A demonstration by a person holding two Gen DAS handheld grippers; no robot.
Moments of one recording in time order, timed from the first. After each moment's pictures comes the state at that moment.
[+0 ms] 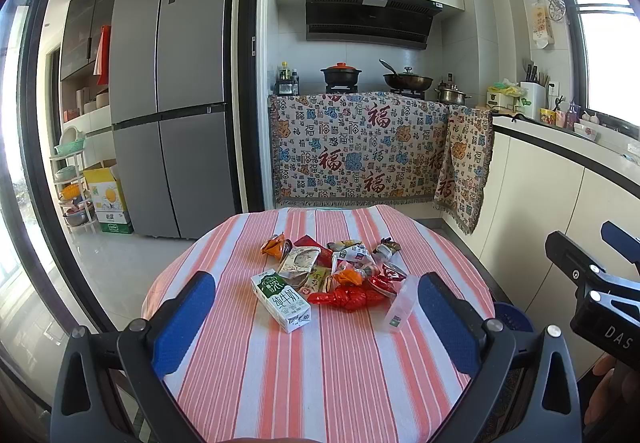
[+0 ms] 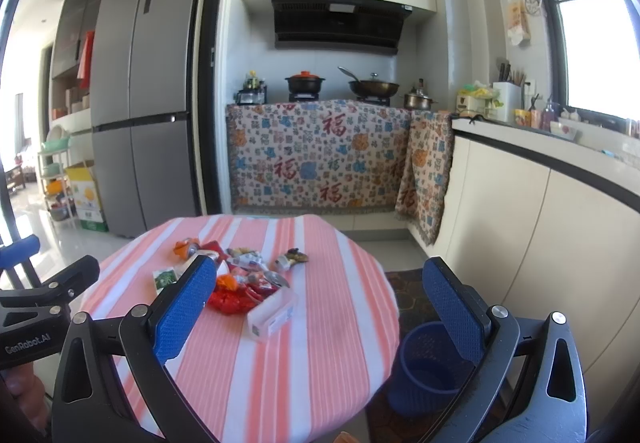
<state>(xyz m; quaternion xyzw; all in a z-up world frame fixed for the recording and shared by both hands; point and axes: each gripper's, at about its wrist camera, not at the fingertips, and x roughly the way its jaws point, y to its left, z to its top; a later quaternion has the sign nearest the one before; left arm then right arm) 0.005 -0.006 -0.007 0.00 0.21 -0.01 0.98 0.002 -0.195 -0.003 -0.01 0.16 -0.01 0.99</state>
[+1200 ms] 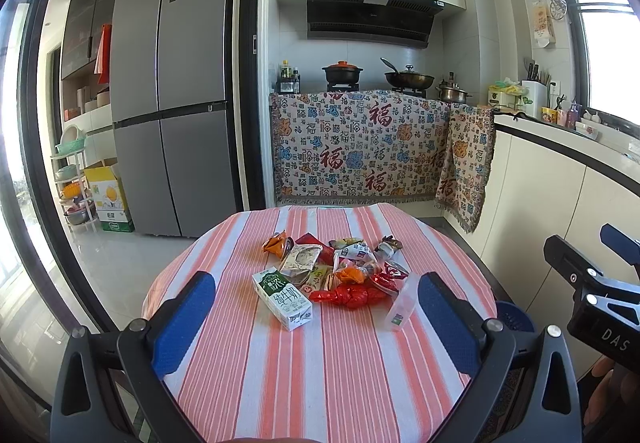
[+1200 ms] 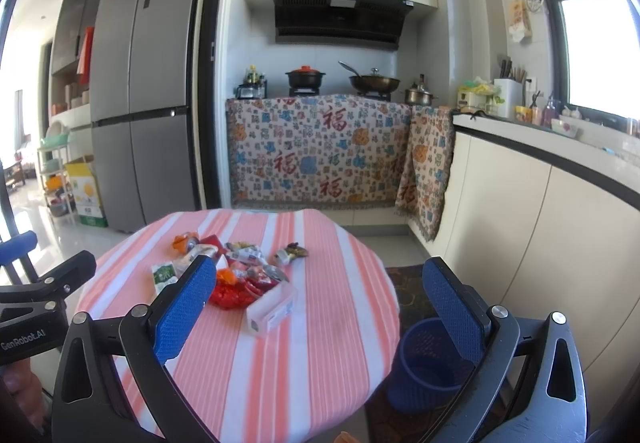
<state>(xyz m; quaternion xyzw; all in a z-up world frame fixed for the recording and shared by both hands) 0.005 -0.006 -0.007 0.00 0.21 -0.01 0.98 0.003 -0.196 -0.006 -0.01 0.17 -0.01 0.99</state>
